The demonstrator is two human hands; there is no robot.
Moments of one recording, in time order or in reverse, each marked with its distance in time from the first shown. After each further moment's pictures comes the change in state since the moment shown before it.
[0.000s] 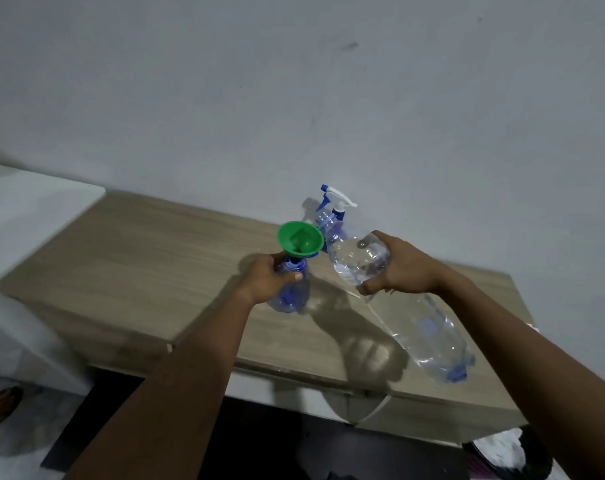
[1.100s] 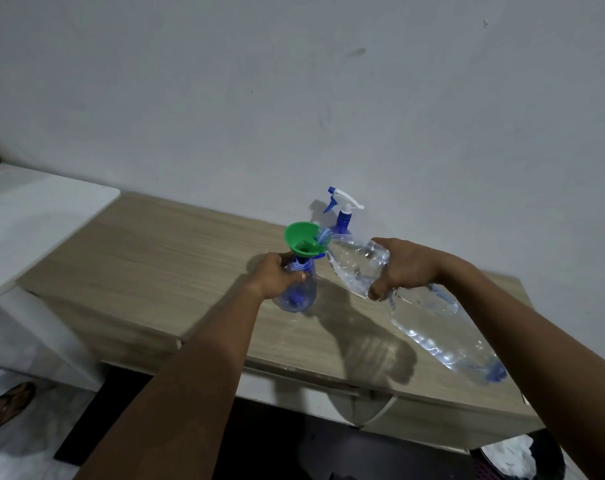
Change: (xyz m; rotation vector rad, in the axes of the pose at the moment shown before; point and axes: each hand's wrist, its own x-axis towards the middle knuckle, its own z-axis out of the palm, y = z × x) left_hand 0.000 0.011 0.000 0.076 0.007 -0.097; right_hand -0.006 -0.033 -0.014 -0.215 -0.234 0.080
